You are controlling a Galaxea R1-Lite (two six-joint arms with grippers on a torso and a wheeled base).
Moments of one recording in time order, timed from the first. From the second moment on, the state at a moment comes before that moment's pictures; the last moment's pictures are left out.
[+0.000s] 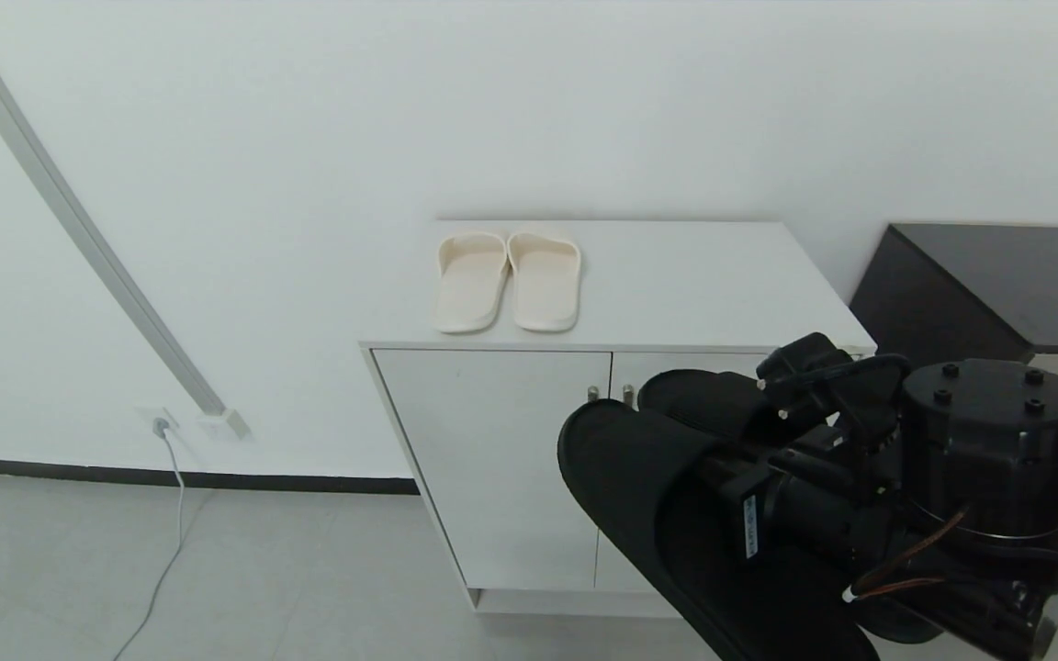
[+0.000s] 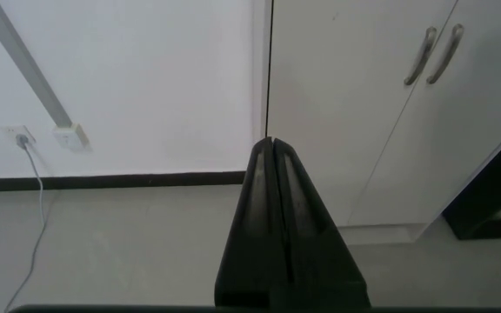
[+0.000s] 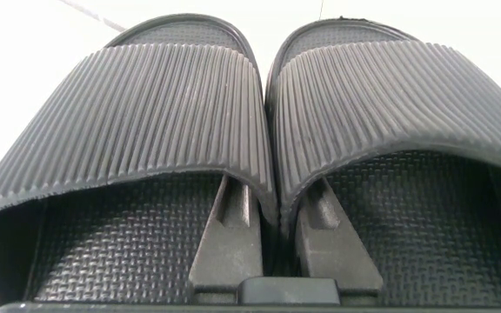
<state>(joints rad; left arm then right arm) 0.00 0.00 0.00 0.00 -0.03 0.02 0.85 1.57 -0.65 -0.69 -0.27 0.06</state>
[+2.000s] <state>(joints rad) 0.00 0.03 0.00 0.00 -0.02 0.01 0.86 1.58 -0.59 -0.71 -0.27 0.06</state>
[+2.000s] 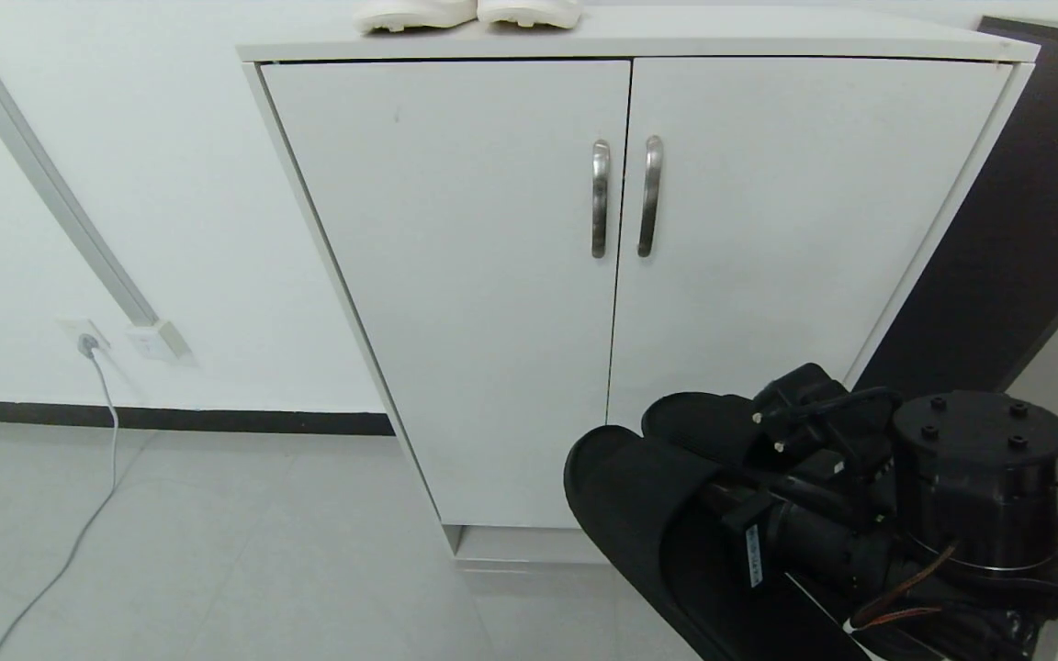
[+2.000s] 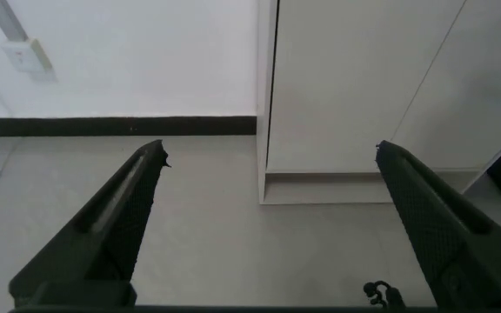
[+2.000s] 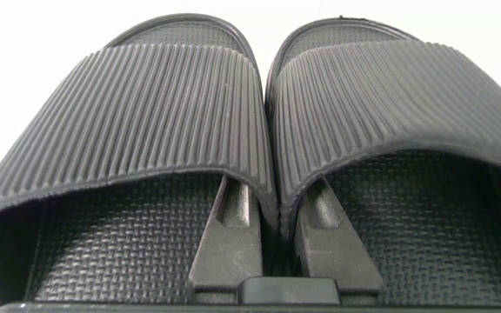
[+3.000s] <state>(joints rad) -0.31 1.00 -0.35 -0.63 -0.14 -0.05 0.84 1.58 -0.57 -0.72 -0.26 0.07</state>
